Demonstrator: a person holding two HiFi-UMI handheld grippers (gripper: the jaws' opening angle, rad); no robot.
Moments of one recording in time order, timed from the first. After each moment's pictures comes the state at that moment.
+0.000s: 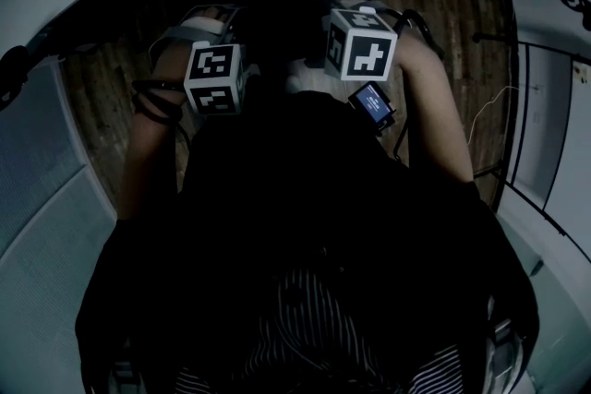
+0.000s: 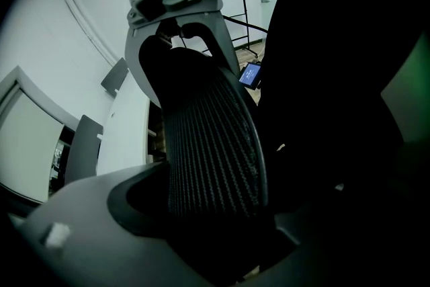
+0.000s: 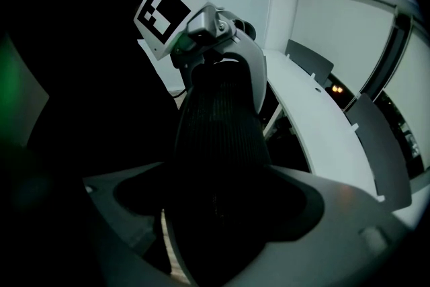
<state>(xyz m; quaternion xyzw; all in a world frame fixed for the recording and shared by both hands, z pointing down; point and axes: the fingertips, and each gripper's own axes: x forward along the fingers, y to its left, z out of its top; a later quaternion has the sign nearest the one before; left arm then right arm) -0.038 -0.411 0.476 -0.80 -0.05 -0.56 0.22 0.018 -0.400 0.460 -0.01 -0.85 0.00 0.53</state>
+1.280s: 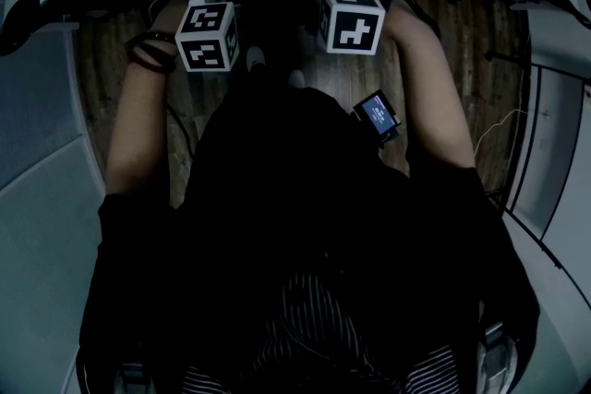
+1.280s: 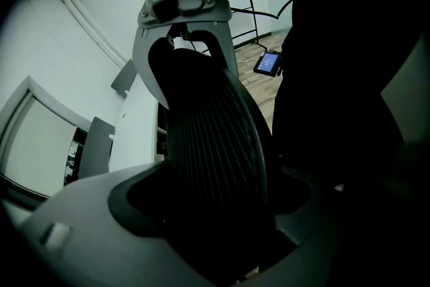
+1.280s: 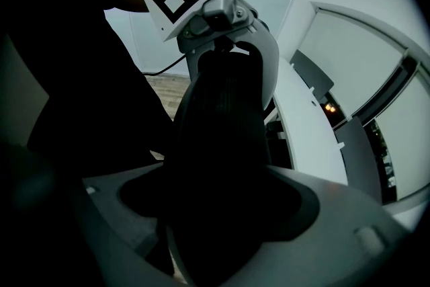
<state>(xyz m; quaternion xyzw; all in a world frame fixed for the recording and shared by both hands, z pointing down) -0.018 -0.385 0.487 -0.80 -0.01 -0.56 0.24 0.039 -0.376 0.481 0.00 -0.83 -0.11 0.55</state>
